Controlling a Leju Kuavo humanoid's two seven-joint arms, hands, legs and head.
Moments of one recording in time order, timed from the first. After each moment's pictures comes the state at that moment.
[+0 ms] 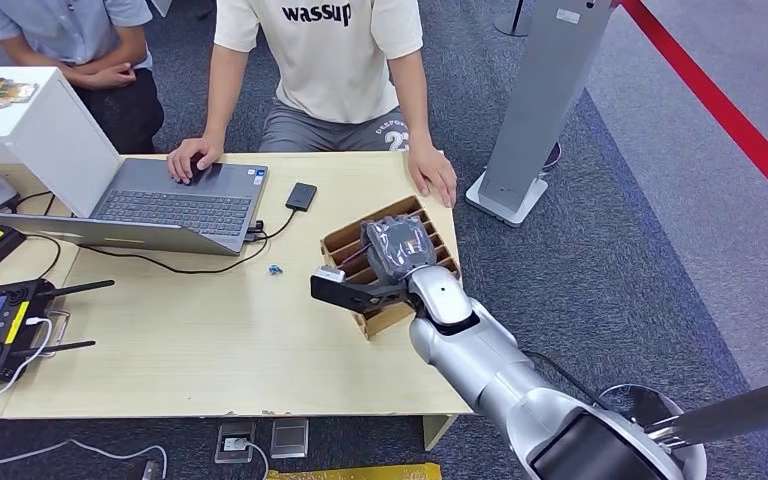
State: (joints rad) left arm -0.10 0.12 -0.68 -0.20 1.20 0.10 0.04; right arm -0.76 0.20 0.70 -0.54 1.12 -0.30 0.07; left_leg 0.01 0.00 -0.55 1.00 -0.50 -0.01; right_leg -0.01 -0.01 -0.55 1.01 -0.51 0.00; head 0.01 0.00
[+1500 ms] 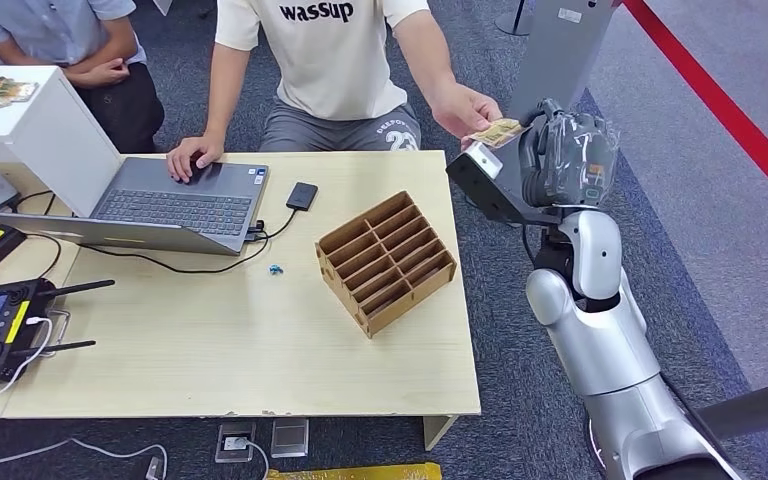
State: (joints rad) left arm -0.09 0.13 -0.70 -0.20 1.13 0.03 0.00; right arm -0.61 -0.10 0.33 -1.34 1.21 -0.31 0.27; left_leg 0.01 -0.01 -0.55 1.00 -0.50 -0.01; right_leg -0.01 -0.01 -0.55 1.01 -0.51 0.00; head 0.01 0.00
